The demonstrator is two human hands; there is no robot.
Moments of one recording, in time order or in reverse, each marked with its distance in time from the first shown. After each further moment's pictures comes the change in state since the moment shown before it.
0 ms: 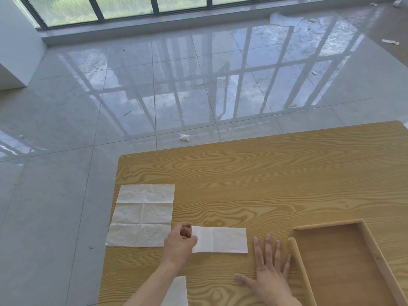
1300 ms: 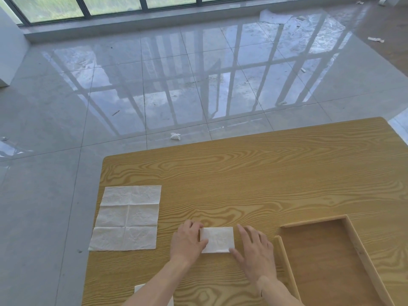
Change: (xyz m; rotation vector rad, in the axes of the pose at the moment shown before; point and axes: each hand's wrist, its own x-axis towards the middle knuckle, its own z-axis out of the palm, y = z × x) left_hand 0.012 0.012 0.063 0.726 -0.073 0.350; right_hand 0.018 -0.006 -0.030 -0.010 0.387 -0.137
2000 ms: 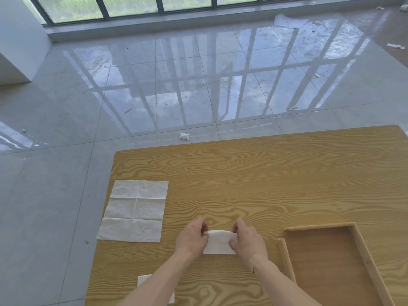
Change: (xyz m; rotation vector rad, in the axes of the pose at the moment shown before) left_hand -0.002 0.007 -0.007 -0.242 -0.041 -0.085; right_hand 0.032 -0.025 -0.024 0.249 -0.200 0.000
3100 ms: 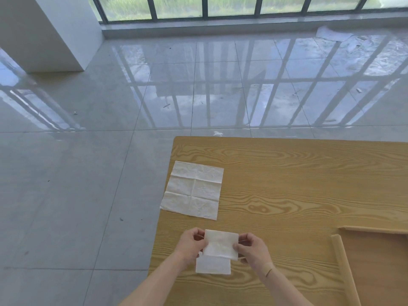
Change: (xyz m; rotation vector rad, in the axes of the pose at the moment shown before) left_hand -0.102 -0.147 -0.077 -0.665 -0.075 -0.354; right_hand -0.059 -0.104 0.101 0.712 -0.188 0.262
